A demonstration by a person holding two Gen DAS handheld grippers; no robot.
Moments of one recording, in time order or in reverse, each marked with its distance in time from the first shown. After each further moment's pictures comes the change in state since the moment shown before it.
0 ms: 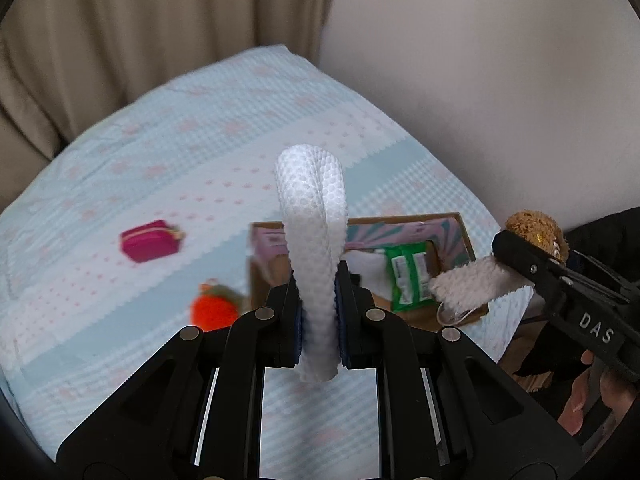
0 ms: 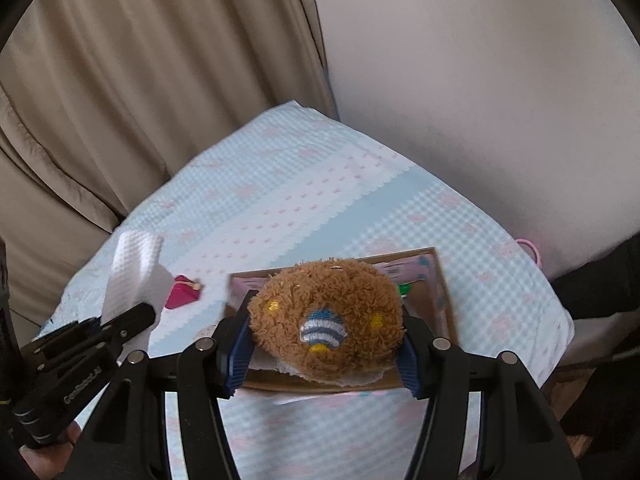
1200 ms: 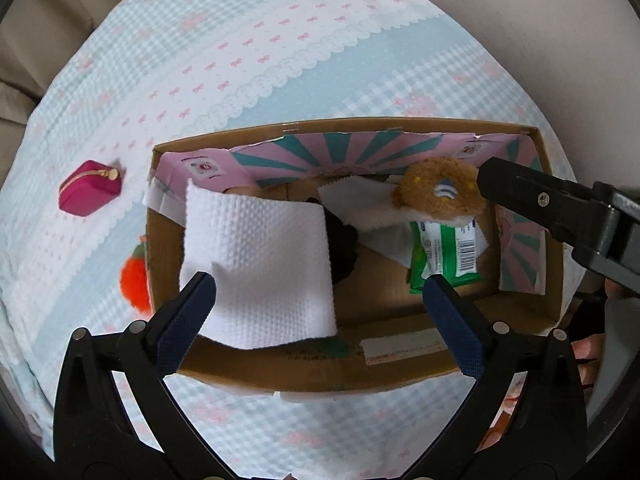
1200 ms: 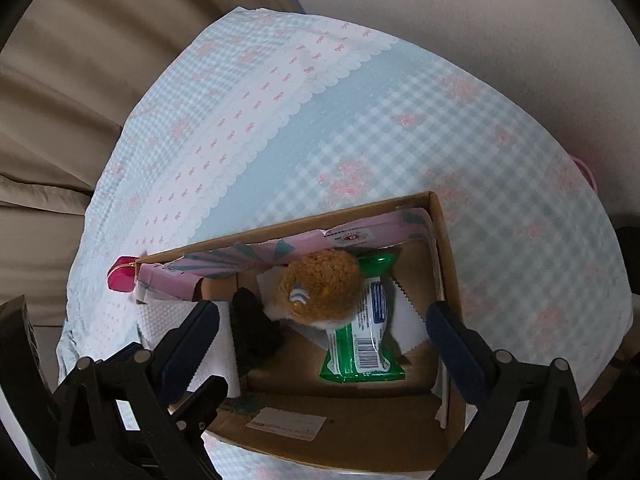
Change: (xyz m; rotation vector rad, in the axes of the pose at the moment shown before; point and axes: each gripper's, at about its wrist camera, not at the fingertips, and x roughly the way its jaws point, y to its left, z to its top) left arm 0.168 -0.046 -0.016 0.009 0.367 0.125; right arm 0.174 -0.098 0.006 0.155 0.357 0.102
